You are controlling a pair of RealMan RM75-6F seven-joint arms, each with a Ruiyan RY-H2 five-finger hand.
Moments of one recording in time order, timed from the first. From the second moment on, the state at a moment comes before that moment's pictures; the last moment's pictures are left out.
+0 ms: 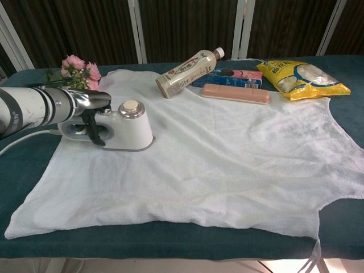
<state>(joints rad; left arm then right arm) -1.14 -1.55 -0.06 -1.37 0.26 0.87 0.75 0.20 -1.03 -0.08 -1.60 -1.52 1.15 0.06</state>
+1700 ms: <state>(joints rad) -1.09 -1.53 -0.09 -1.58 0.47 0.90 0.63 0.19 -1.02 -0.08 -1.60 -1.55 1.19 0.09</state>
